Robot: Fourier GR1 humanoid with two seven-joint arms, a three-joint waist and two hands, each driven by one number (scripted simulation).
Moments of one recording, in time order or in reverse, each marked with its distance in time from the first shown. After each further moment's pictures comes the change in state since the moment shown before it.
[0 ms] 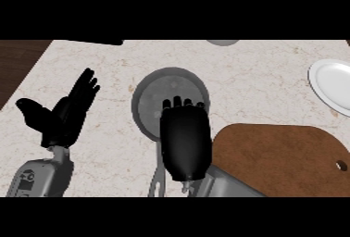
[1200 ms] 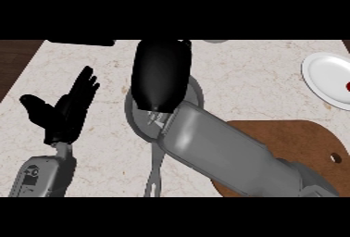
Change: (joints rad) left arm -0.025 -0.015 0.015 0.038 -0.018 0.028 -0.015; right arm -0.484 -0.001 -0.115 0.379 -0.135 -0.229 0.194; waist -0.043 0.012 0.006
